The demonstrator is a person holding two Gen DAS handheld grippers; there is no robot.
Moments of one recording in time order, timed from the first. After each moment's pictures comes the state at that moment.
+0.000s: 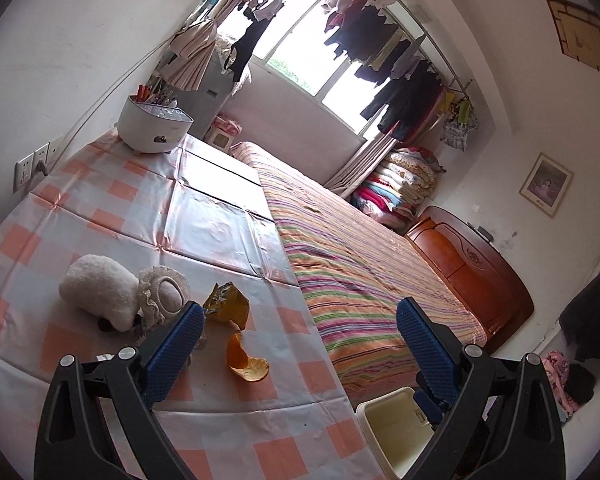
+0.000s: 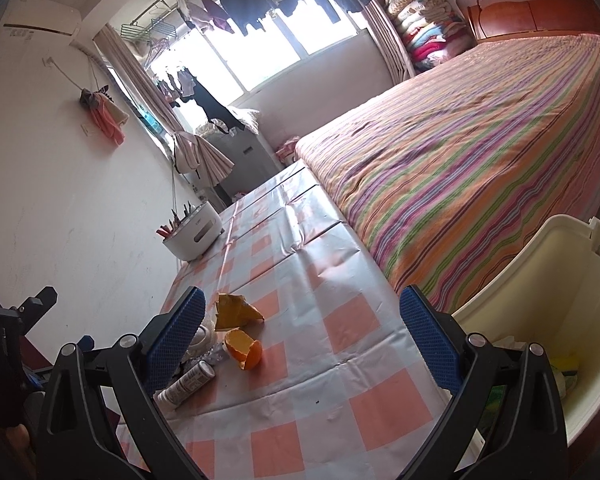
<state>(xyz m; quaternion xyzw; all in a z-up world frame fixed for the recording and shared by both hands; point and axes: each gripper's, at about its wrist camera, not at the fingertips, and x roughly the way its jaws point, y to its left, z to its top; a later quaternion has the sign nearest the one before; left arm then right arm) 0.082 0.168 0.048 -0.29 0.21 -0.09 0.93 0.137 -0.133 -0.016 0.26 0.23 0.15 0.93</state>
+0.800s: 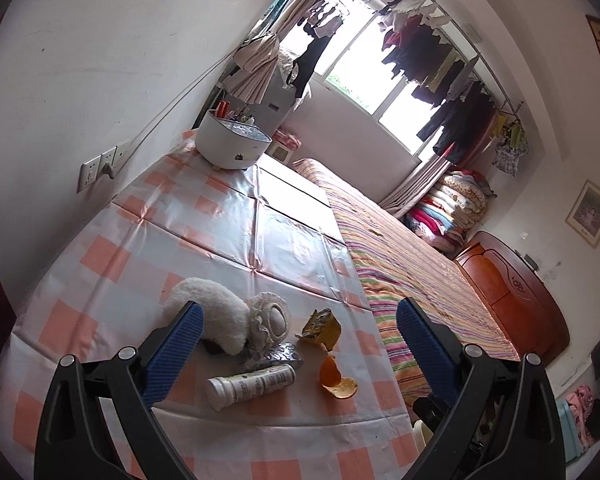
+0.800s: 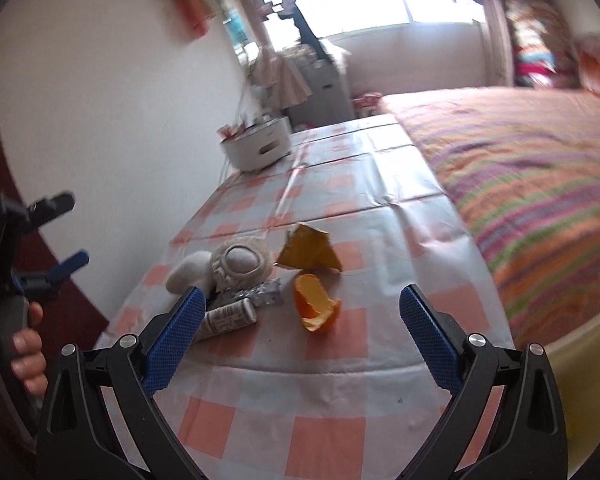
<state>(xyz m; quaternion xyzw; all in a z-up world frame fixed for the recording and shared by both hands) 0.067 0.250 0.035 -0.30 0.22 0.01 0.93 0.160 -0.002 -0.005 0.05 0.27 0.29 0.92</state>
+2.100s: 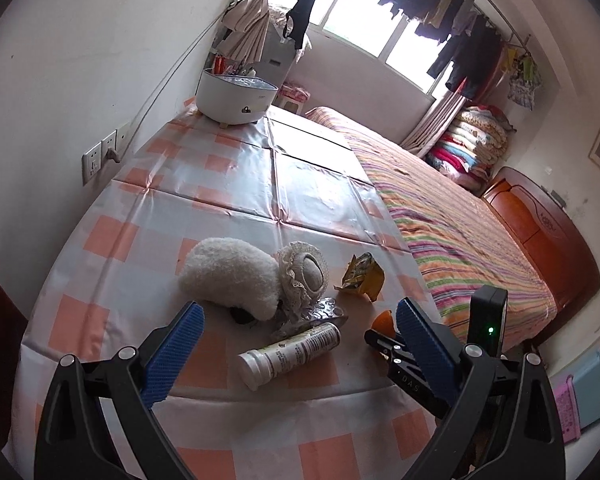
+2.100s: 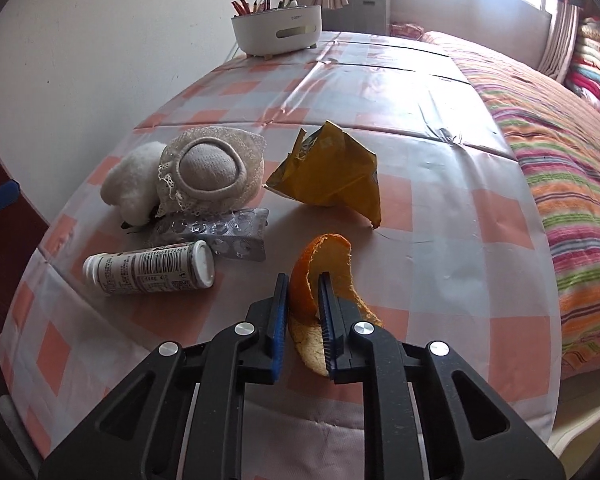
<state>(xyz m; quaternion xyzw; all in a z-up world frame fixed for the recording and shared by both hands) 0.098 0.233 0.001 -0.22 0.32 0.01 0.92 0.230 0.058 -0.069 -0.08 0.41 0.29 0.86</state>
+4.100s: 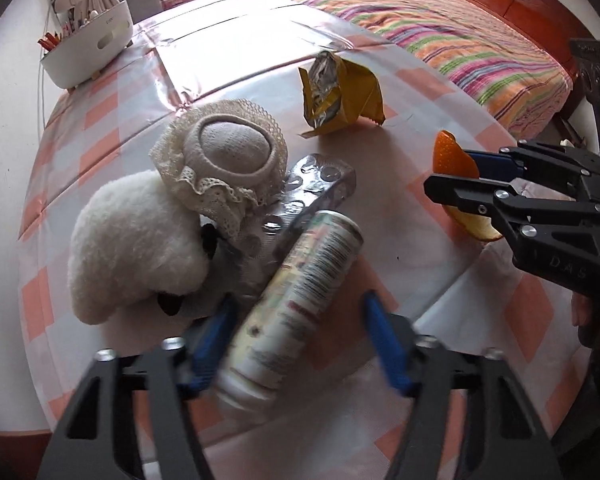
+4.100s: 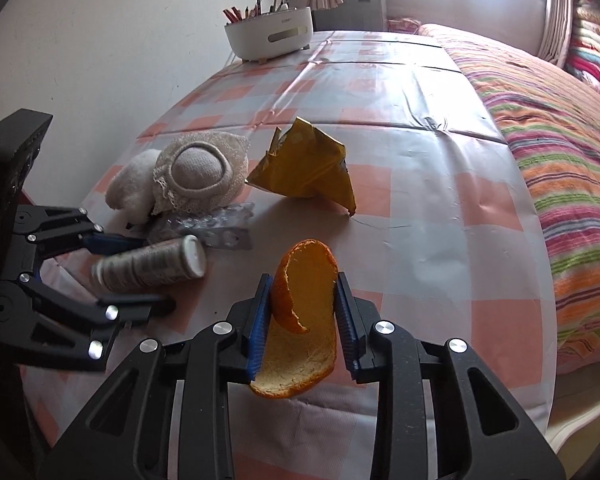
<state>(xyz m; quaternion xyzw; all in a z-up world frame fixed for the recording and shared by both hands) 0.185 0.166 -0.084 0.07 0.54 -0.10 0.83 0.228 0.029 -0.062 -0.04 0.41 0.31 0.86</state>
